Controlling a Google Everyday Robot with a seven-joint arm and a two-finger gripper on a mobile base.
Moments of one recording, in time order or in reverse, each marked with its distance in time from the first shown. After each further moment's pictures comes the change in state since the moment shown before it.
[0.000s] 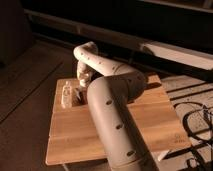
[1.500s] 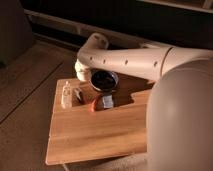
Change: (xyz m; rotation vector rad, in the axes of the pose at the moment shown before) arm 0.062 0.038 -0.230 0.020 -0.385 -0.104
